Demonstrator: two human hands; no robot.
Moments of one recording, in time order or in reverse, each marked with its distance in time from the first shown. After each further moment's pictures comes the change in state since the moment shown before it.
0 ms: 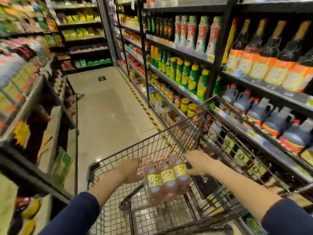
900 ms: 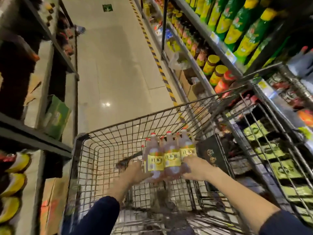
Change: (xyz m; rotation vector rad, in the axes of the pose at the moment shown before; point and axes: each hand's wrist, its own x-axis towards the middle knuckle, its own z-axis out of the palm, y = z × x) left_hand 0.101 -0.007 0.129 -0.722 -0.329 -0.375; right_hand 0.148 0.016 0.136 0.235 -0.358 -0.125
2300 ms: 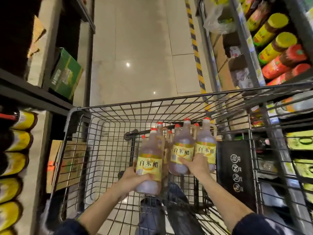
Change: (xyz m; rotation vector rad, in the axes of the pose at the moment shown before) left_hand 0.028 -0.045 0.050 -1.041 -0.162 -0.270; right_hand 0.105 0.007 0.063 0.763 0.134 0.558
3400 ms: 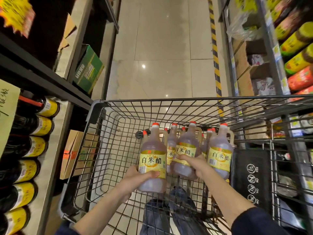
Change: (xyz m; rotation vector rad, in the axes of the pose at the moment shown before) left_hand -0.035 -0.003 -0.010 -0.139 0.142 0.040; right_hand -0.001 -0.040 0.020 0.541 -0.296 0.195
